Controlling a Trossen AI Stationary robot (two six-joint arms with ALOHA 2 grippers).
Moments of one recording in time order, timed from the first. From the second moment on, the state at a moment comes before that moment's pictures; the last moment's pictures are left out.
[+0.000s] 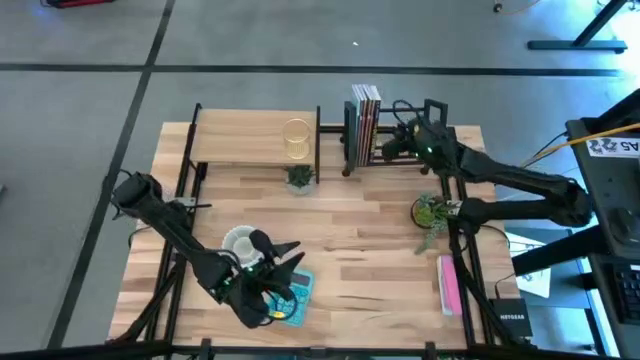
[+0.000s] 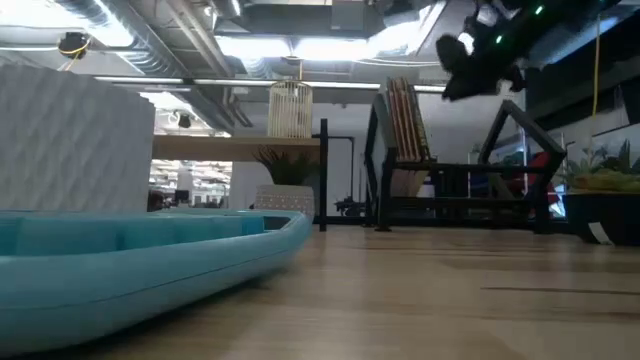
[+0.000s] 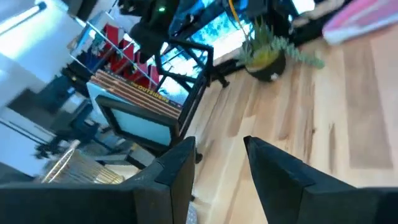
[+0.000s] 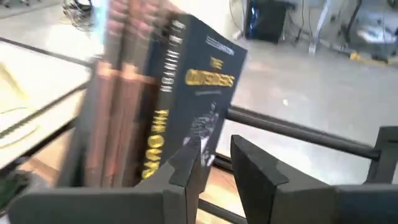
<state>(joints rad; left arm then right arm) -0.73 1.65 1.23 -0.25 -1.30 -0.03 -0.32 0.94 0.74 -0.25 0.65 0.30</state>
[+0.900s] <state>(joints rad) -0.73 1.39 1.25 -1.13 -0.23 -0.55 0.45 1.57 0.74 0.31 0.96 0.37</state>
